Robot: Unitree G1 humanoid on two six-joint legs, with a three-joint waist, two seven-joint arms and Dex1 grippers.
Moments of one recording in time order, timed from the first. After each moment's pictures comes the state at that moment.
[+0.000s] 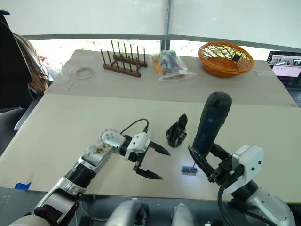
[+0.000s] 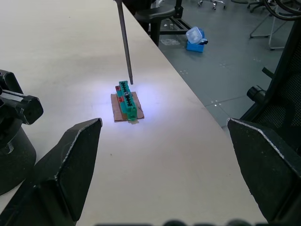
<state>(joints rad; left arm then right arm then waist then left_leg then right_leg) -0.56 0.33 -0.42 0.15 -0.23 0.15 -1.44 0.48 -0.50 -0.36 -0.92 0.71 0.37 0.49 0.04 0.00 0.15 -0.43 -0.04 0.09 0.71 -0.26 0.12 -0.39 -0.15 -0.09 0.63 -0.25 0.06</state>
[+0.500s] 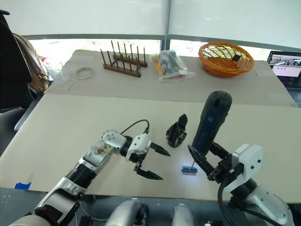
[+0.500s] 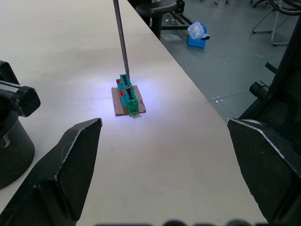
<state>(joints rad) -0.56 0.33 -0.43 0.17 -0.21 0.14 -1.43 0.45 -0.49 -0.36 -0.90 0.71 0.37 0.50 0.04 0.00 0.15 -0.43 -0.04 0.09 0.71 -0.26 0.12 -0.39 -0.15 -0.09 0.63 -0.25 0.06</state>
